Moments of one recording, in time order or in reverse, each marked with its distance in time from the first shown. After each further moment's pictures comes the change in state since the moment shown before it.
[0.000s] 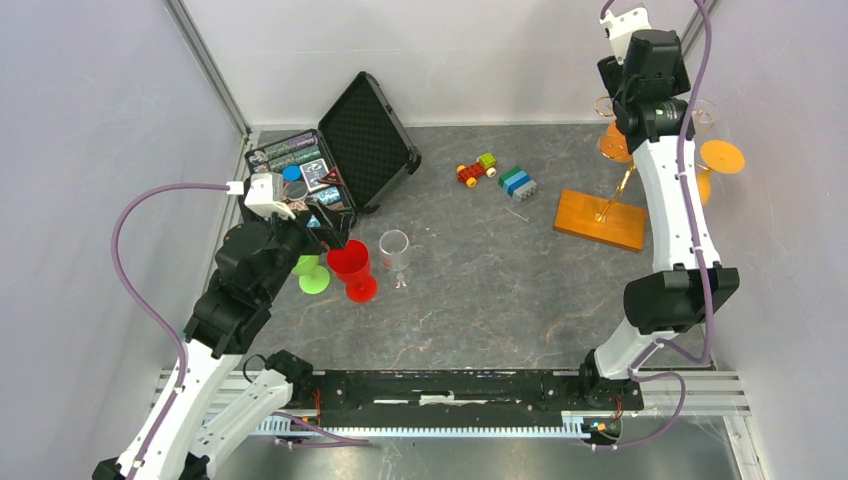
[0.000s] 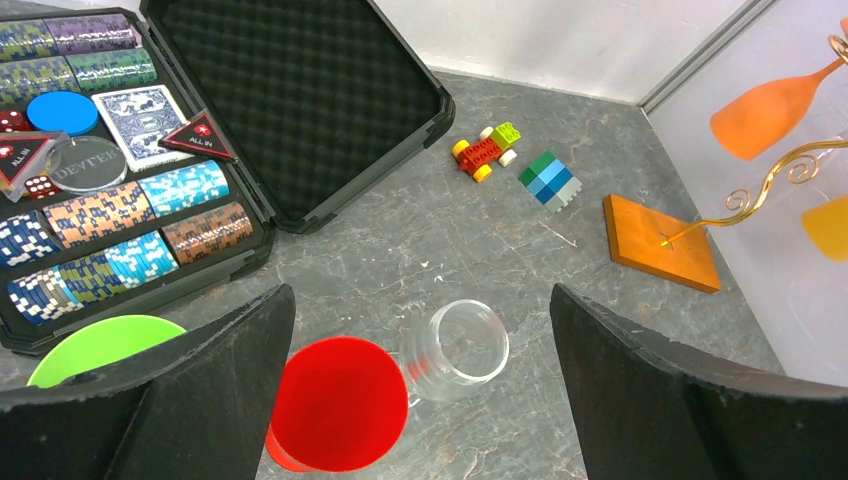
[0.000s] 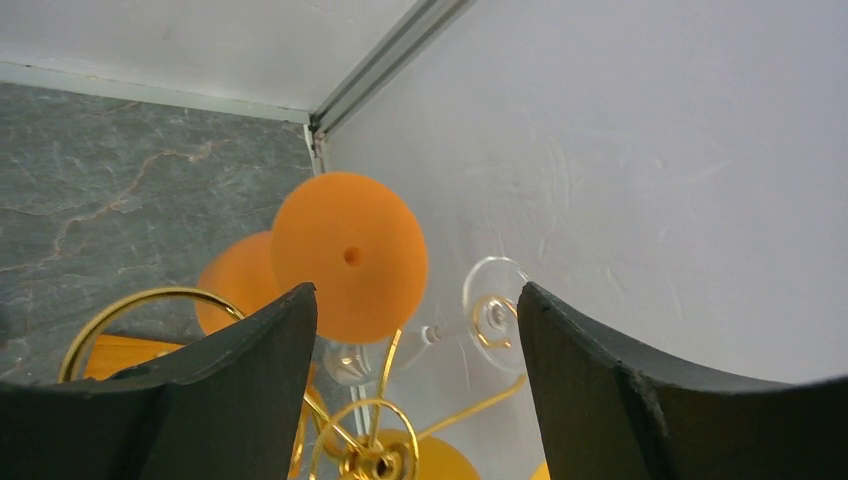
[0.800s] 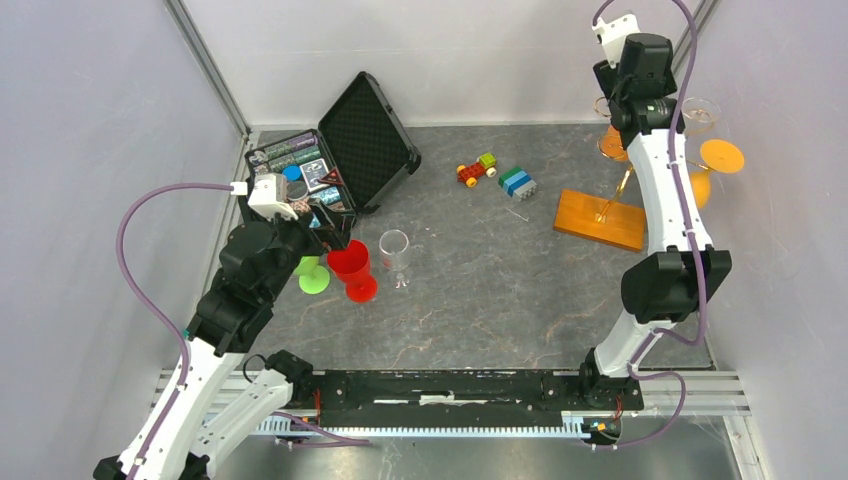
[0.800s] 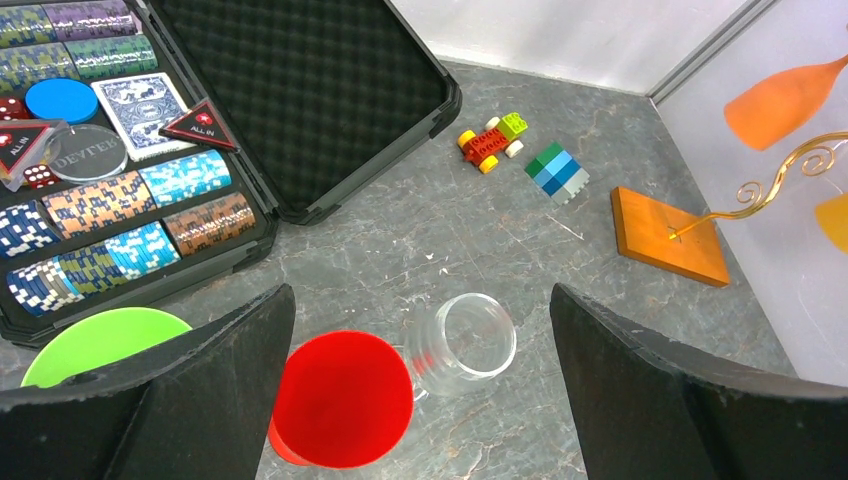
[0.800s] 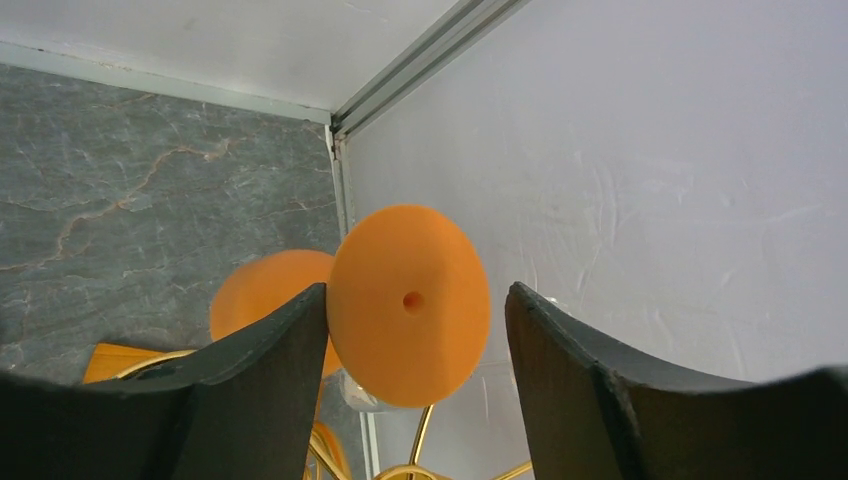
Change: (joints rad) left arm 0.000 0.005 -0.014 0.000 -0.001 0.000; right arm -0.028 0.085 0.005 0.039 -0.074 -0.016
